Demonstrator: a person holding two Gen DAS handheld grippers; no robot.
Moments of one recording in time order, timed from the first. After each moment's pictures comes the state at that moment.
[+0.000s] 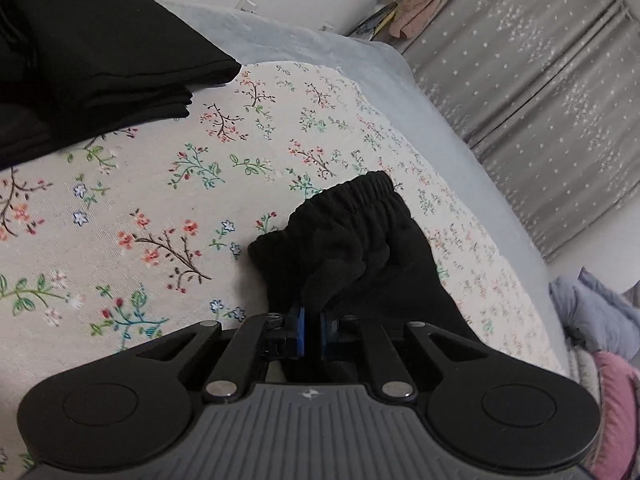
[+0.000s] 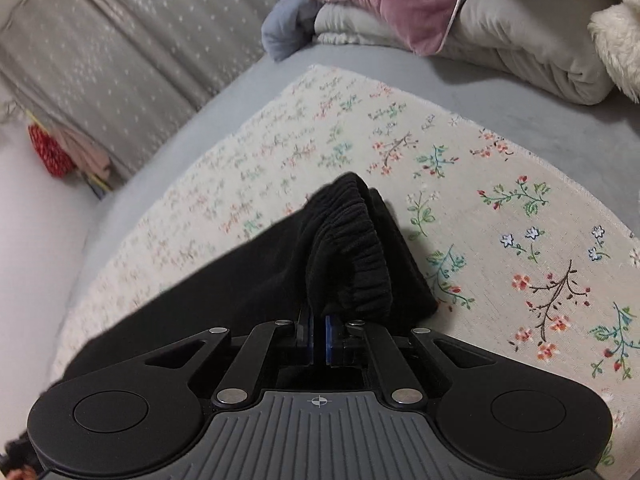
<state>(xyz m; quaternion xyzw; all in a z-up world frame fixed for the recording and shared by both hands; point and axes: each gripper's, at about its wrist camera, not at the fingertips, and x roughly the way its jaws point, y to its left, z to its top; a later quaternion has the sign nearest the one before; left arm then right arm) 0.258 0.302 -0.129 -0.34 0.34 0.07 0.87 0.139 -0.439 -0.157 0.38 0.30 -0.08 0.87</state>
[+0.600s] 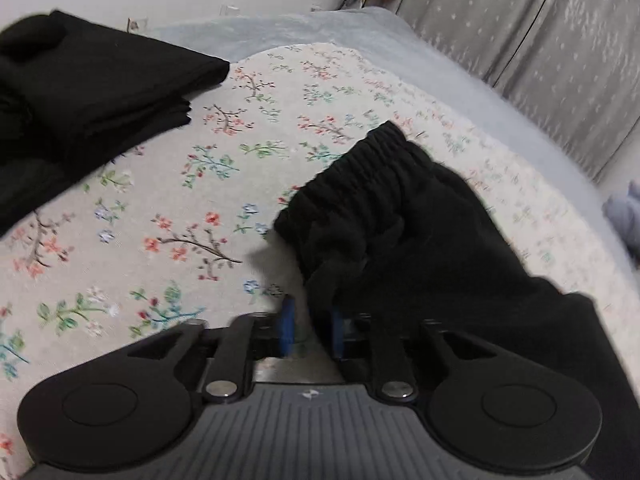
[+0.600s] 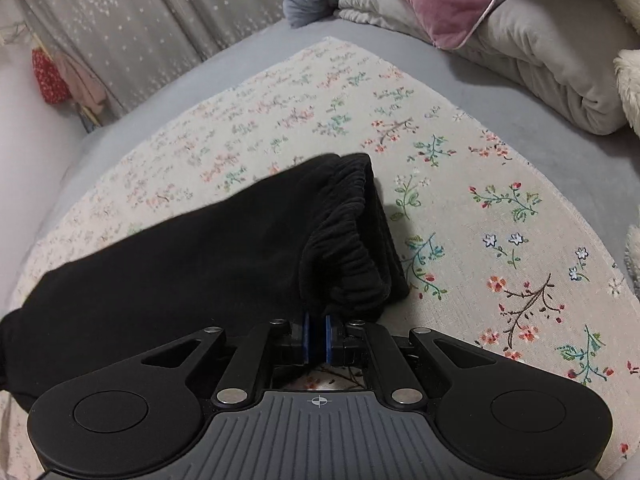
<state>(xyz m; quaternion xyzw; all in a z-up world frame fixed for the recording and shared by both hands) 0.268 0.281 -0.138 -0.20 0.40 0.11 0.89 0.140 -0.429 -0.163 0.29 0.36 -0.08 0.88</state>
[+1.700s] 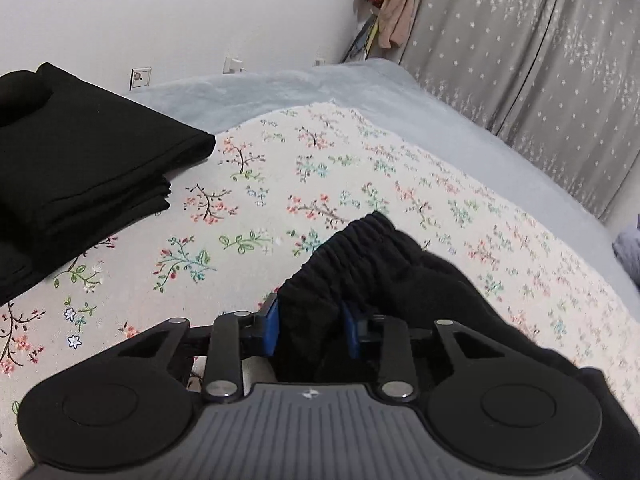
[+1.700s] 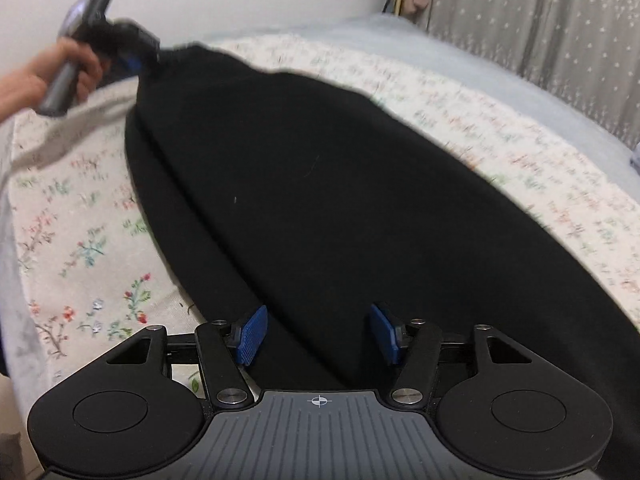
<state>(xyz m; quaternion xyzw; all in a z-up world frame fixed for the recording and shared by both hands) 0.309 0.286 -0.123 -0.20 0.32 0.13 0.92 0.215 -0.084 -0.146 -0.12 0.34 0.24 0.90</state>
